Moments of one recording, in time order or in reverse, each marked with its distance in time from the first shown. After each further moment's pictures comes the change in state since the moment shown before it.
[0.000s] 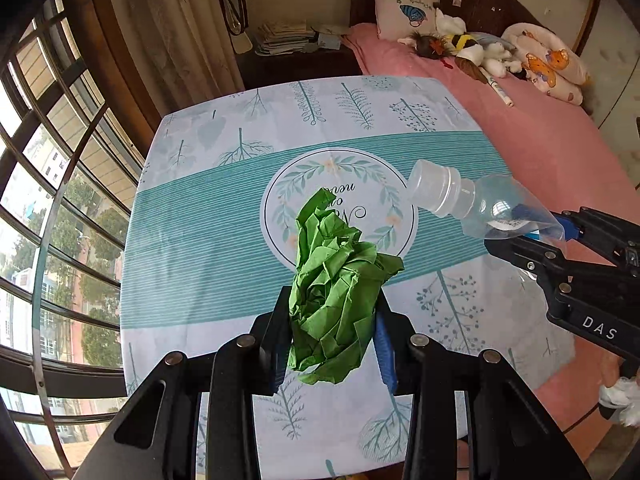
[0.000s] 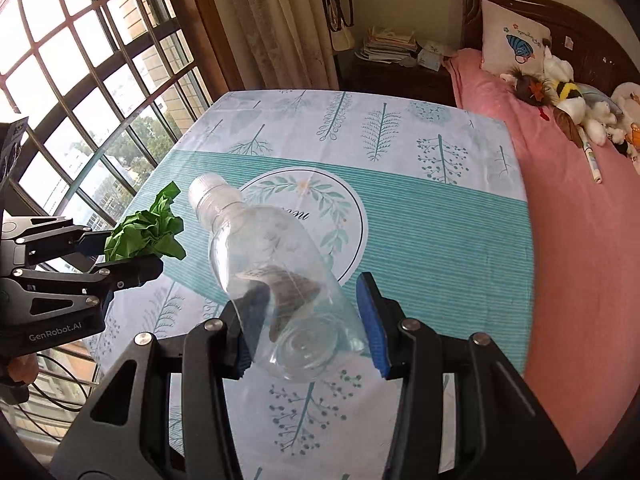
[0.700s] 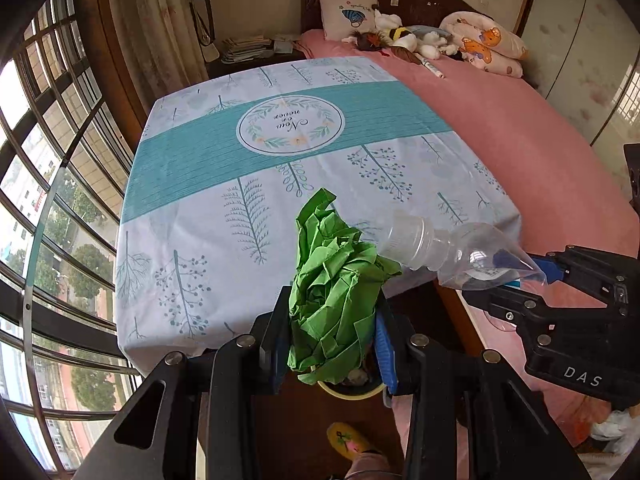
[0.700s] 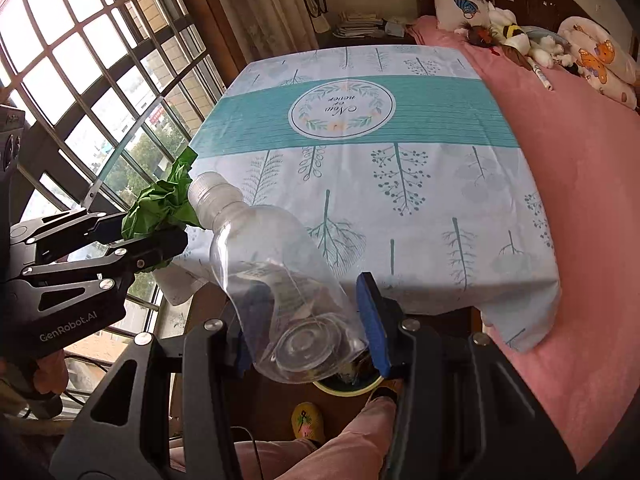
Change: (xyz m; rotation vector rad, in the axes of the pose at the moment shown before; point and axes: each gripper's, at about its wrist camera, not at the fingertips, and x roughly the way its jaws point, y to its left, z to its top) left arm -0.133 -0.013 -0.258 0.122 -0.031 -0.122; right arm -0.159 0.173 -0.251 0.183 0.025 -0.047
